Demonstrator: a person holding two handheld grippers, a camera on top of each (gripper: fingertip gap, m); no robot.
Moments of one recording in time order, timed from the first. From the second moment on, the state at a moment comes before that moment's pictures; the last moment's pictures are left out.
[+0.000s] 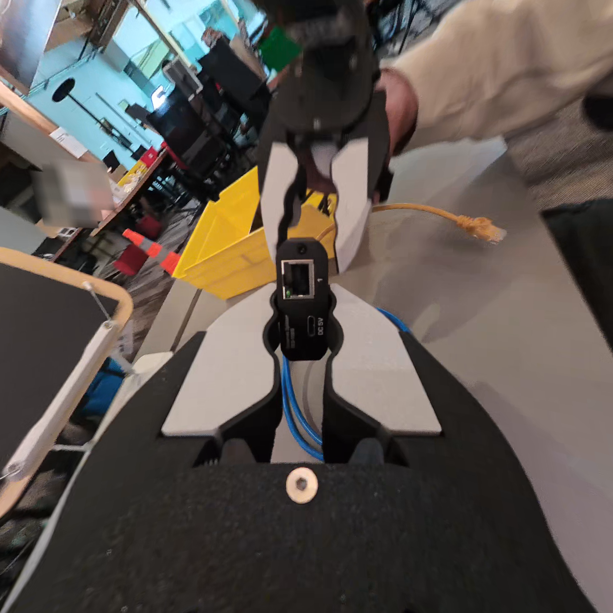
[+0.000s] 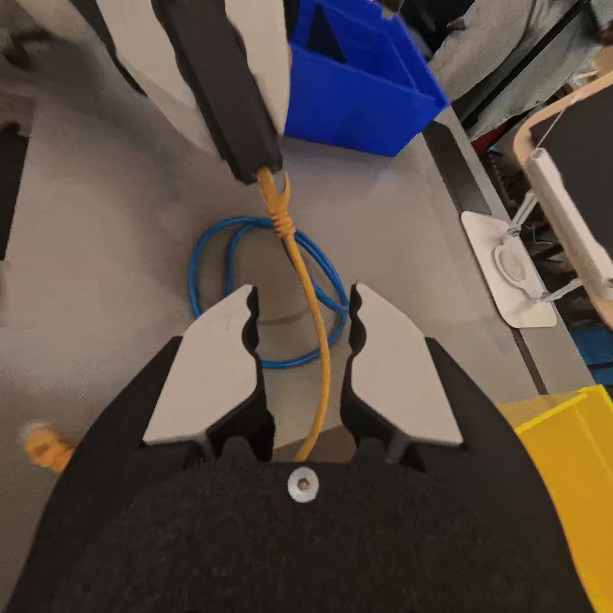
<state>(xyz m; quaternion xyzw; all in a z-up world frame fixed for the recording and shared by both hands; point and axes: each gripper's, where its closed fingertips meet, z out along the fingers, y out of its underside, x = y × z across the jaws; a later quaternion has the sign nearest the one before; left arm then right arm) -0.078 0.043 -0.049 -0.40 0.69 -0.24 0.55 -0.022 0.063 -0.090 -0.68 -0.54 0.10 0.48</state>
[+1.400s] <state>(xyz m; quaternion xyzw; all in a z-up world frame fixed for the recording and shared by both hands) -0.084 0.107 -0.096 -0.47 0.68 -0.05 0.57 -0.050 0.060 -0.056 -0.65 -0.54 0.05 0.53</state>
